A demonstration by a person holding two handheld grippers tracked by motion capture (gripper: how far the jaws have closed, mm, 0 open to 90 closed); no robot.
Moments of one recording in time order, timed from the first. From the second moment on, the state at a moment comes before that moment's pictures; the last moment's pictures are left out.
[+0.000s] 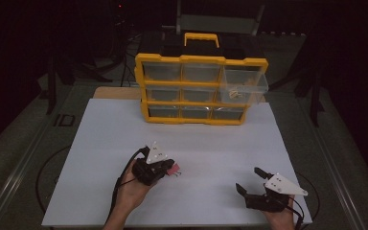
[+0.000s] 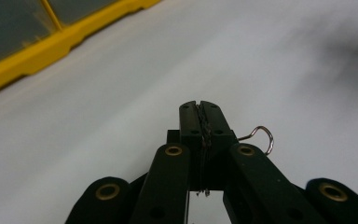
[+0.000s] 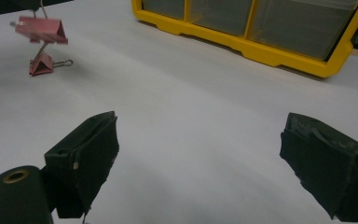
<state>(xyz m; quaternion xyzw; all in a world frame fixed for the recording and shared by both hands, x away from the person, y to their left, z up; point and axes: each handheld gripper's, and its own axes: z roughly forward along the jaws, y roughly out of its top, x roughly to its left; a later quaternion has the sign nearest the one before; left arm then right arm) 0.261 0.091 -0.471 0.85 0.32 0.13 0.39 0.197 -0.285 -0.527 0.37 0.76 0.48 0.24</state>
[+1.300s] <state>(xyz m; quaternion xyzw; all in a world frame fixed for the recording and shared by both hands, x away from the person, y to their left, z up) 0.336 0.107 -0.399 0.81 0.31 0.09 0.49 0.197 -0.285 -0.527 0.37 0.76 0.48 0.24</state>
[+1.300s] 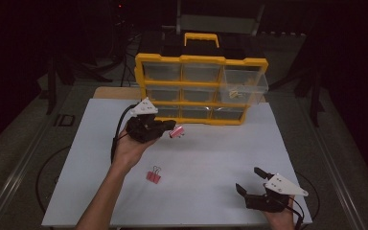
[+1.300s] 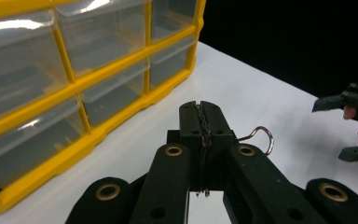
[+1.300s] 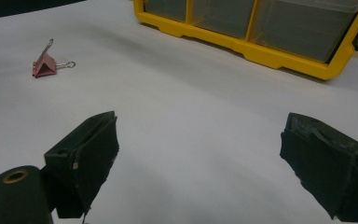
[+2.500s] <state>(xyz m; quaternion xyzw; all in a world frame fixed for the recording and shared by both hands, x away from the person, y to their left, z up) 0.394 0.053 -0.327 0.82 0.25 0.14 0.50 0.197 -0.285 -0.528 0.37 0.76 0.48 0.23</state>
